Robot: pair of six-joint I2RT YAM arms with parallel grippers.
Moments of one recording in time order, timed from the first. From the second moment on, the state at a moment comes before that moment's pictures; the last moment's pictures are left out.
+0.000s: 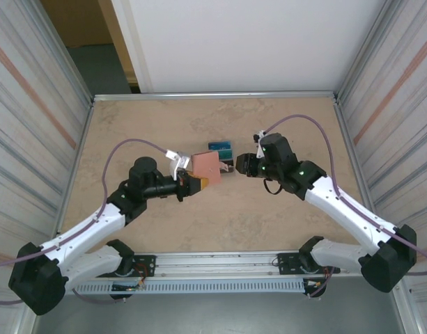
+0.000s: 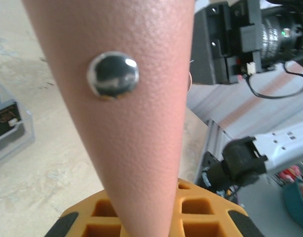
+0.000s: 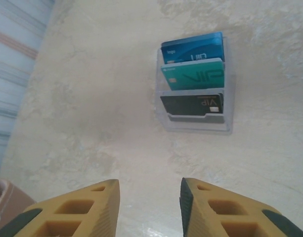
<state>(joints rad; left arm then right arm) -0.61 0.98 0.58 0.12 0.67 -0.43 0.64 1.12 0.97 -0.50 -0.09 0.64</state>
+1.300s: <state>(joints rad) -0.55 0.98 0.62 0.21 1.02 -0.42 0.65 1.03 0.81 0.00 -0.80 0.55</state>
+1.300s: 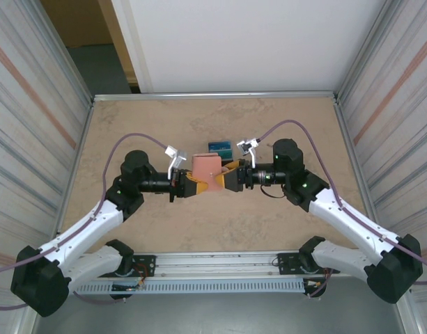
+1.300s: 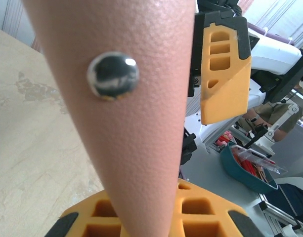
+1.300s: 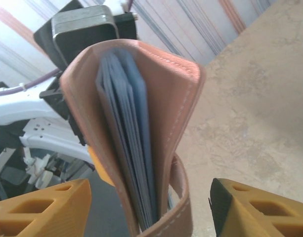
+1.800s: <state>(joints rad) -0.55 0.95 0.62 0.26 1.04 -0.42 0.60 0.99 0.80 0.03 -0.84 0.55</state>
